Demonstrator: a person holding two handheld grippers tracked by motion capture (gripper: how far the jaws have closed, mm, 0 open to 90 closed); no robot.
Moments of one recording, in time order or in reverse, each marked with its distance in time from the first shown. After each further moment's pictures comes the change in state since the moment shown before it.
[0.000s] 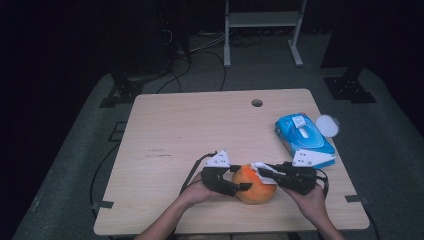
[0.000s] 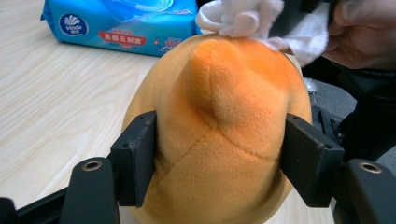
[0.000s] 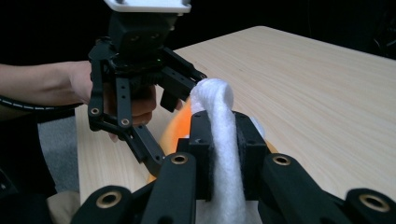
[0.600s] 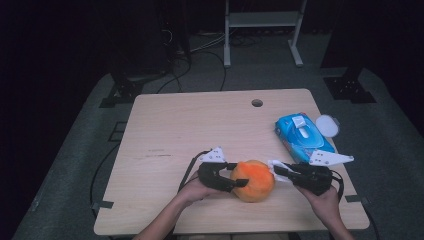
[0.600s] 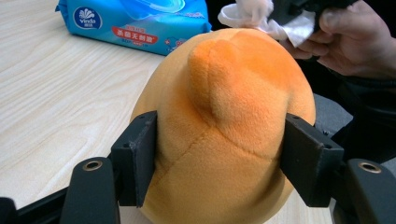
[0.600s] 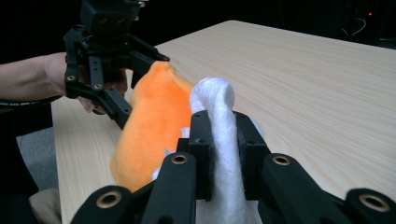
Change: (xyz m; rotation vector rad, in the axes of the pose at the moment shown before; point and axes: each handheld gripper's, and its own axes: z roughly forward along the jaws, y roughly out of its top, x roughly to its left) left arm 0.012 -0.004 -0.005 -0.024 -0.008 -0.072; right arm -0.023 -0.022 -0.031 -0.014 -0.078 0.071
